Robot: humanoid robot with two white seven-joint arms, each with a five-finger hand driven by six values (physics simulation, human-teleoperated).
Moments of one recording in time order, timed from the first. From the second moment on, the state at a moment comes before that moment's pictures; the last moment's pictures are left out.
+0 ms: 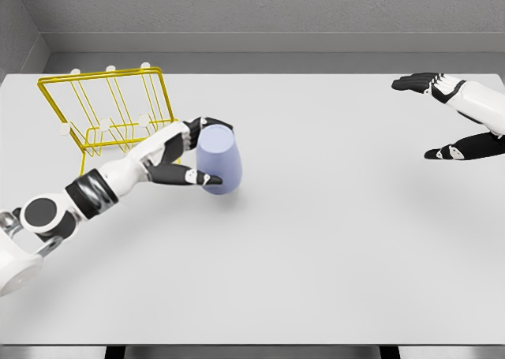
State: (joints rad) left arm -0.49 0.75 -0.85 -1.68 0.69 -0.17 -0.15; right arm -0.25 -0.84 0.06 -1.60 -0.10 -0.61 0.61
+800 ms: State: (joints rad) left arm -0.48 0.81 -0.72 -1.72 0.71 -0.19 -0.15; right arm -0.25 -0.84 0.06 -1.60 -0.09 -0.61 0.61
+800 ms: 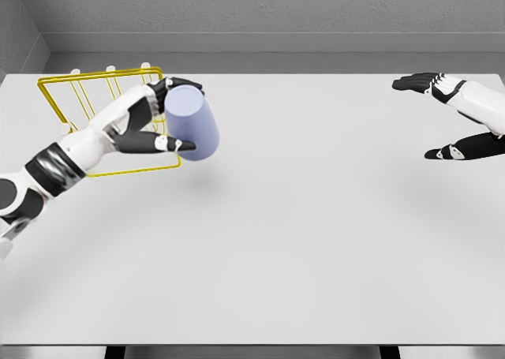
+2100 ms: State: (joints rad) left arm -0.47 0.92 -0.66 -1.67 0.77 -0.23 -0.15; right arm -0.25 -0.84 0.06 -1.60 -0.09 -0.61 0.61
